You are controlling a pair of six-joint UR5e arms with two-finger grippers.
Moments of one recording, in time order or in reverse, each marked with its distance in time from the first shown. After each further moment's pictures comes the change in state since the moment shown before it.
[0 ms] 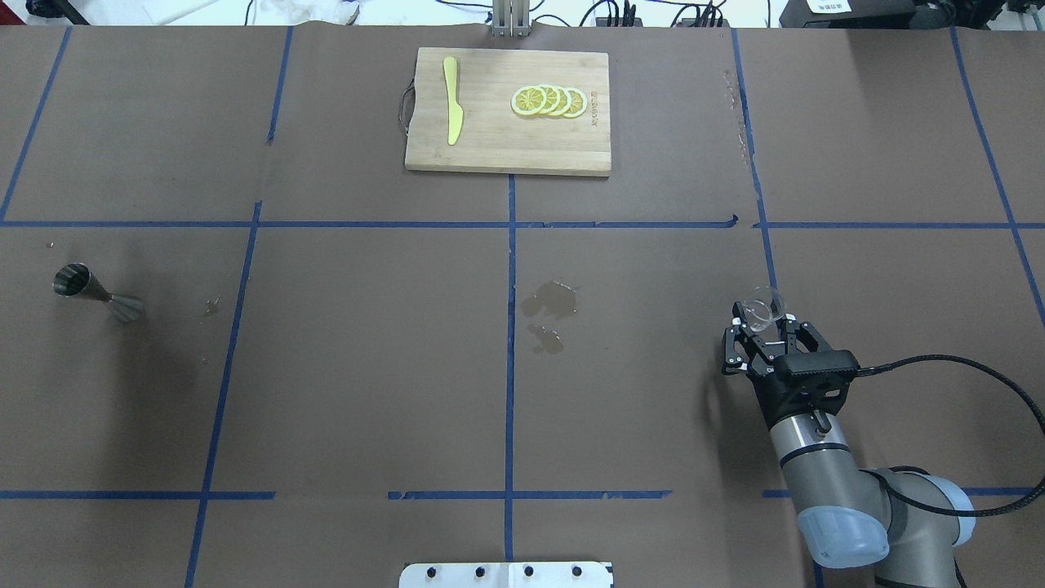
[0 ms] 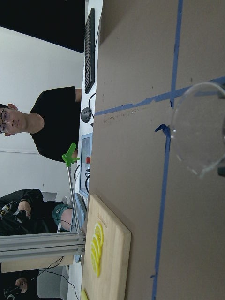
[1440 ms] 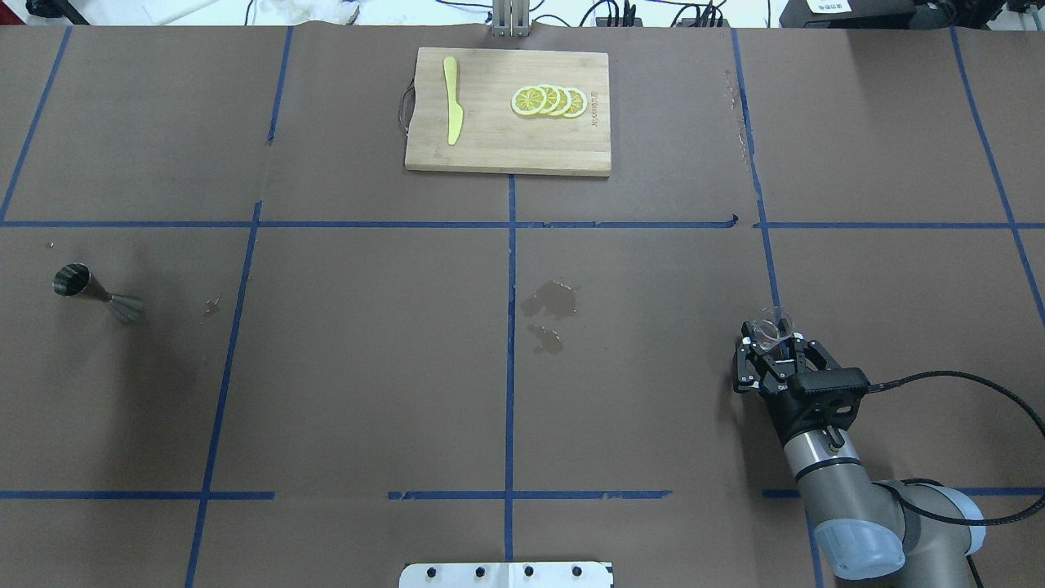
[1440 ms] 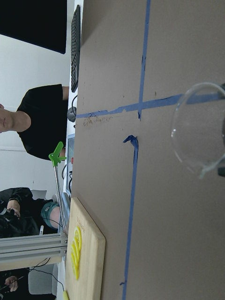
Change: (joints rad) left arm -0.004 0.000 -0.008 0.022 -0.066 -0.008; right arm -0.027 -0.017 -0.072 0.101 0.009 0.014
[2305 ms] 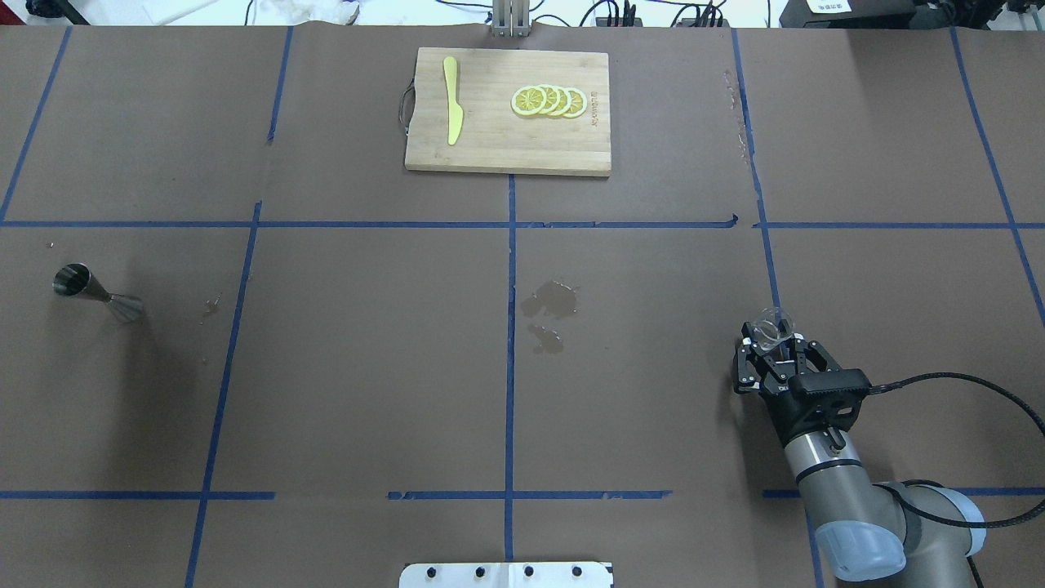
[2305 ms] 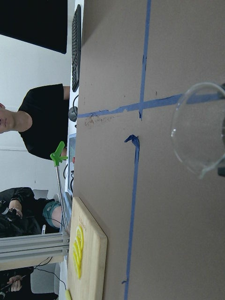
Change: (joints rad) left arm -0.052 -0.028 -0.001 0.174 -0.220 0.016; right arm -0.004 -0.001 0.000 0.005 -0.007 0.000
